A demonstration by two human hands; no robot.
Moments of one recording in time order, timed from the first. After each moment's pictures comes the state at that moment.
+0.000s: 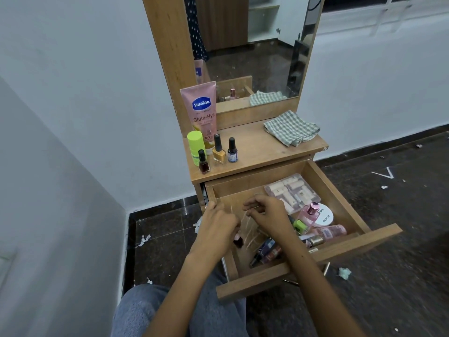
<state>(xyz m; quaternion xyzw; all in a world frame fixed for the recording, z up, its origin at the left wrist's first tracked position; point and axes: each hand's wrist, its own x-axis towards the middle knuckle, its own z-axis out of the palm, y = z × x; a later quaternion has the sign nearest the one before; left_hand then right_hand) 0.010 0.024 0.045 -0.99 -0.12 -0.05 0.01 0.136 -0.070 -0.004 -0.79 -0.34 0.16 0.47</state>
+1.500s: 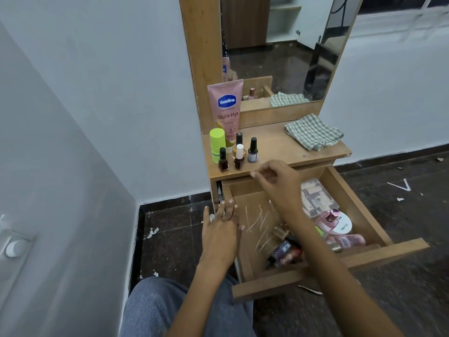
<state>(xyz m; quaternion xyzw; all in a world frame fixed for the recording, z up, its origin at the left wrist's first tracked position) -0.012 0.035 0.016 -0.96 -0.28 0.00 -0.07 0.144 -0.026 0.052 -0.78 -0.38 -0.04 0.50</state>
